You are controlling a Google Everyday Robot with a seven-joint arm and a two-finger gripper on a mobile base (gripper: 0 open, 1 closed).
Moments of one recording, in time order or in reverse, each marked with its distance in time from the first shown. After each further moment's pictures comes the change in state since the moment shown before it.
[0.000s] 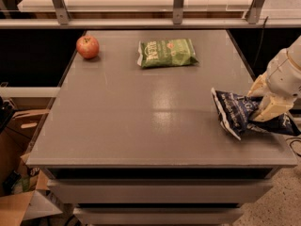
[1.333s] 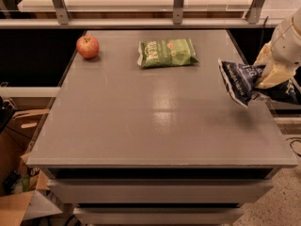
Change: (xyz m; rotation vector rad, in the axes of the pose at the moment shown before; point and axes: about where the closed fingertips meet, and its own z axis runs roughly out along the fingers) arm 0.004 -0.060 -0.046 0.171 0.083 0.017
